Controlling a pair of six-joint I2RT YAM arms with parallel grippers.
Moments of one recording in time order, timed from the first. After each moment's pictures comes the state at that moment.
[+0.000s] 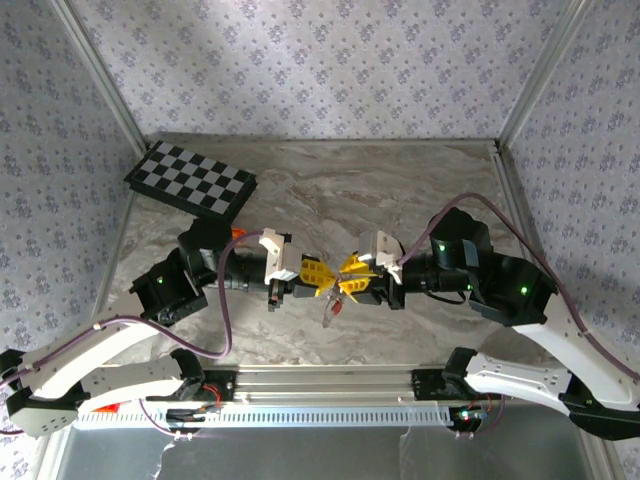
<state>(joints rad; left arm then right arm) -1.02 0.94 1.10 -0.26 0.60 0.13 0.96 0.91 1.31 -0.76 -0.45 -0.27</state>
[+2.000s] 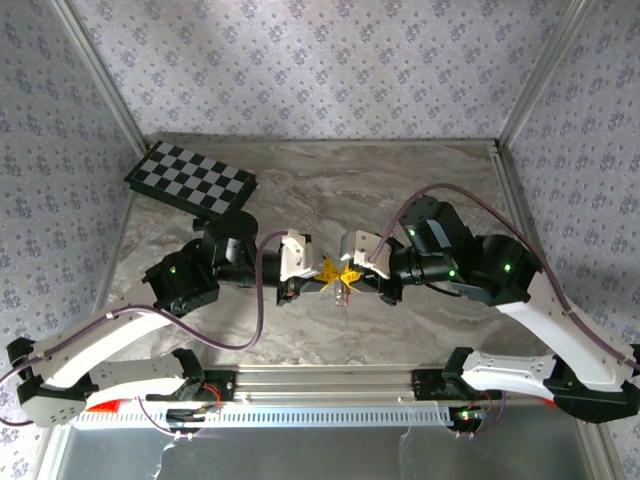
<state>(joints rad) -1.02 1.02 1.17 -0.45 0.47 0.26 0.96 1.06 1.49 -1.05 -0.34 -0.41</state>
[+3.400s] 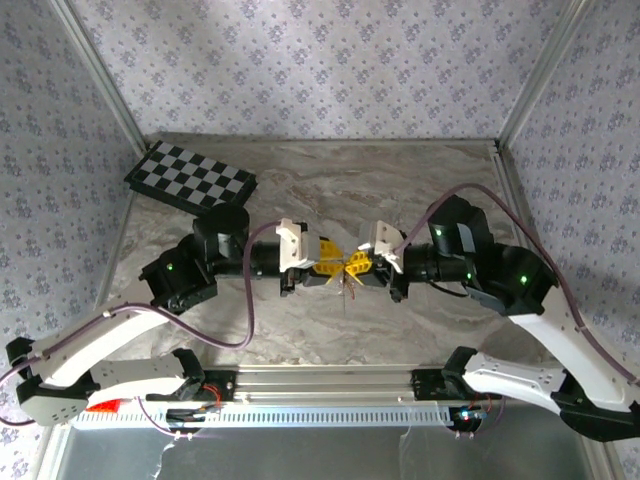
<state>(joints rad) -1.02 1.05 1.23 -0.38 0.46 0.27 0.87 0.97 1.40 -0.89 -0.44 -0.35</state>
